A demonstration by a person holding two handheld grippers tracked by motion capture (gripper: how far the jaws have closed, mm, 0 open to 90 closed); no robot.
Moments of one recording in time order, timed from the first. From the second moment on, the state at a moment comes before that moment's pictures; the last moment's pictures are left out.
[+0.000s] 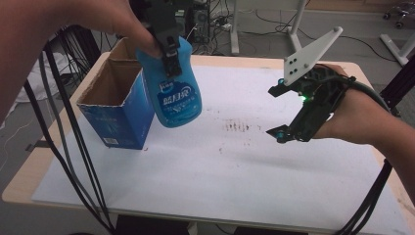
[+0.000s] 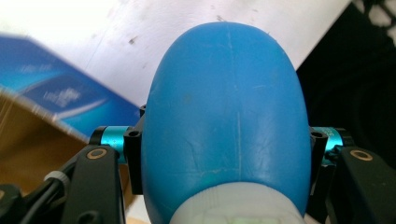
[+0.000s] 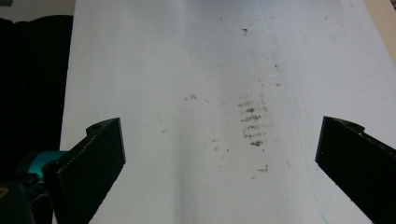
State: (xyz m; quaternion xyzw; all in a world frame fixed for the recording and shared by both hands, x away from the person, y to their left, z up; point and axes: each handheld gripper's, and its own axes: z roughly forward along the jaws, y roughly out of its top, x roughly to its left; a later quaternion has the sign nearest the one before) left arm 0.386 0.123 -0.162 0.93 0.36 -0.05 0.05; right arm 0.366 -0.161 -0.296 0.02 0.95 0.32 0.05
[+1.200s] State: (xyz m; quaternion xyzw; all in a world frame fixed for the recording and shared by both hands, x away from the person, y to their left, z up) left arm 0.415 0.251 -0.135 0.77 0.63 0.00 0.03; right arm 0.376 -0.170 -0.298 0.02 0.95 0.29 0.06
